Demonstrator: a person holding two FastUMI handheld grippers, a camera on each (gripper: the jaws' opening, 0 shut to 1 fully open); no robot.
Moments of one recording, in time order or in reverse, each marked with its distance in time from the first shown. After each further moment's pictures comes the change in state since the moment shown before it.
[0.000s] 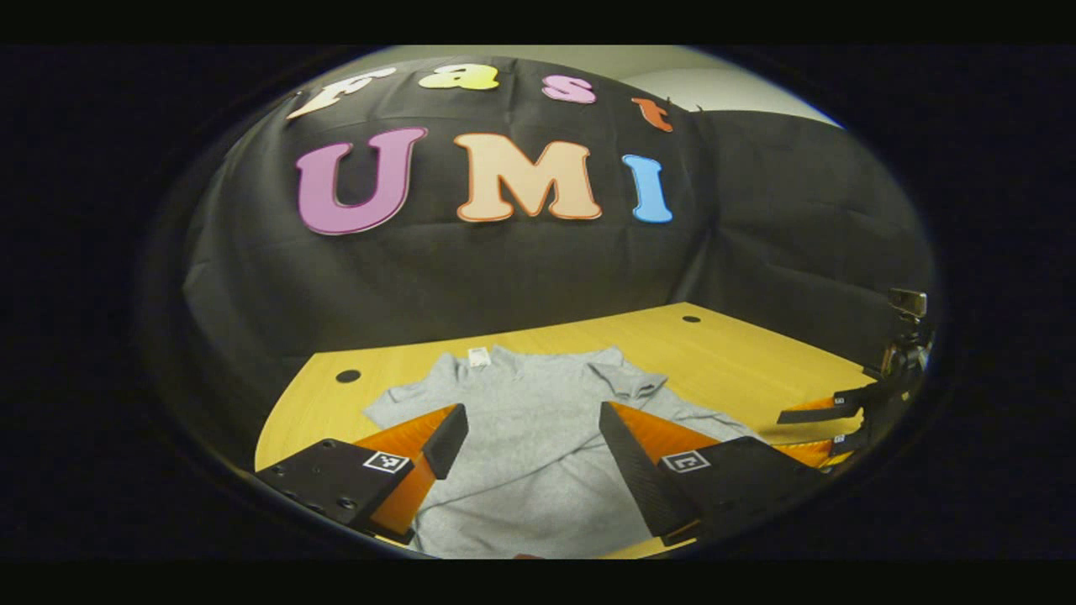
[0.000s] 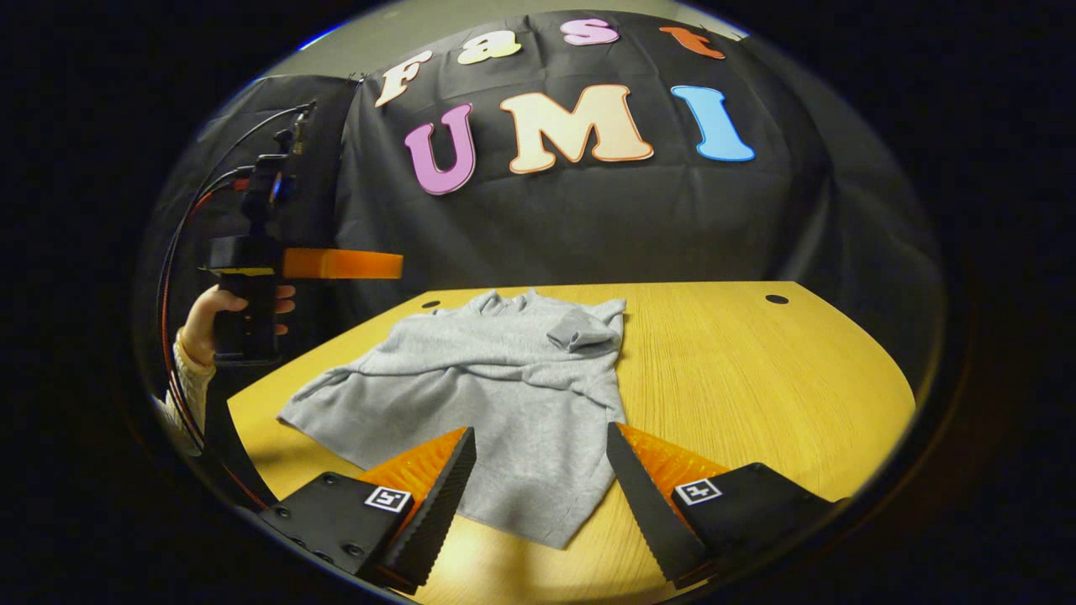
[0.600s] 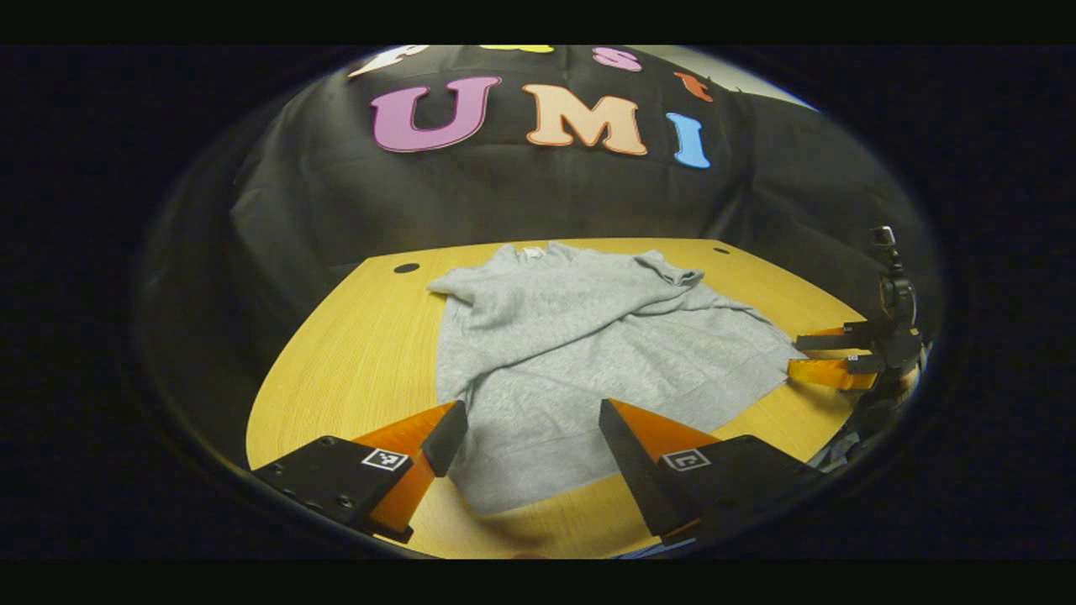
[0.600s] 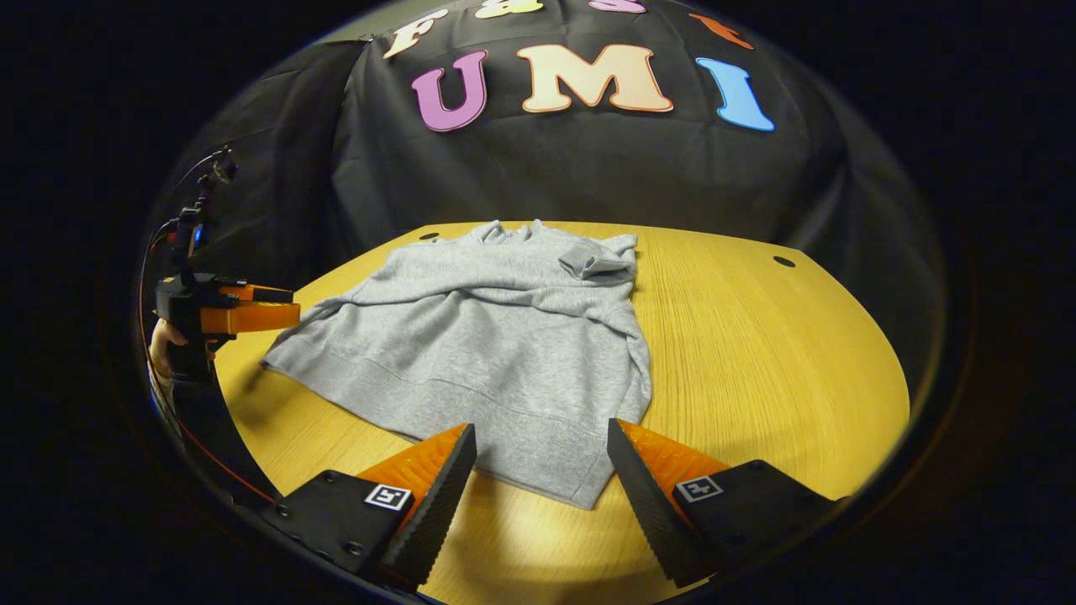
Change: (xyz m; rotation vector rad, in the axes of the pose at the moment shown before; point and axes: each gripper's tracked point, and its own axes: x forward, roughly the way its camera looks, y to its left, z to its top) left arm -0.086 0.049 -0.147 -0.081 0.259 0.096; right arm 0.003 0.007 -0.052 -0.056 0.199 -0.031
